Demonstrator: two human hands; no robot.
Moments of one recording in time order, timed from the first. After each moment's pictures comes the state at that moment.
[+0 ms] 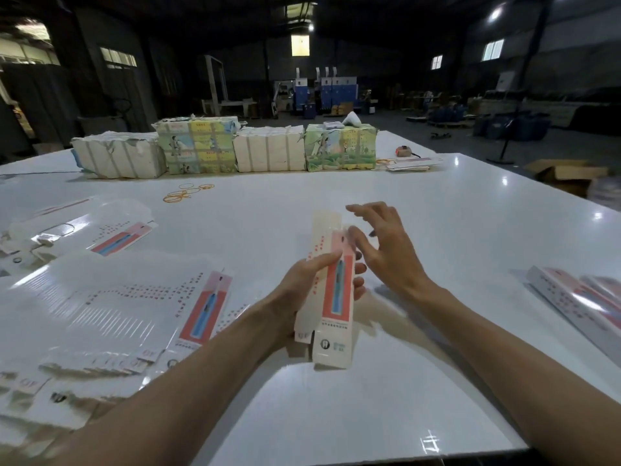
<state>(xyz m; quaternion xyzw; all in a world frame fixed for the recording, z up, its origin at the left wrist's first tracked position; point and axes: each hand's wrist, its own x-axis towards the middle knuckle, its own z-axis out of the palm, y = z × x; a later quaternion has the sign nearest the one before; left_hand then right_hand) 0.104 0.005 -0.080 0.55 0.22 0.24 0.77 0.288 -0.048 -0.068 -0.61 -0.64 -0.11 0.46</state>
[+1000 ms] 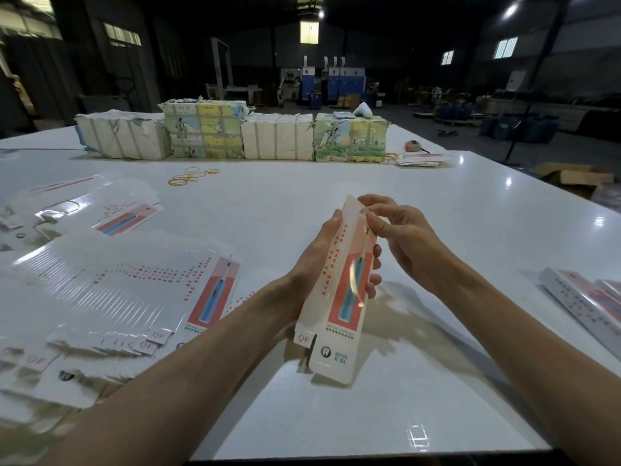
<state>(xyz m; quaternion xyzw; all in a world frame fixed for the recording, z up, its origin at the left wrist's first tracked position) 0.109 -0.002 -0.057 0.58 0.17 0.19 0.77 0.277 -0.068 -0.029 -0.48 -0.54 0.33 0.61</state>
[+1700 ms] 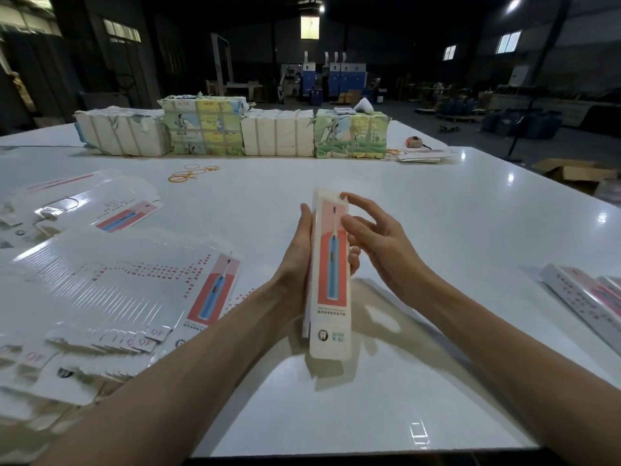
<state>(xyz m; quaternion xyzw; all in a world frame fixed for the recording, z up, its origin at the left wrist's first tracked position) 0.106 0.012 -0.071 0.44 0.18 0.33 0.81 0.248 -0.062 -0.053 -0.50 -0.54 0.34 0.59</state>
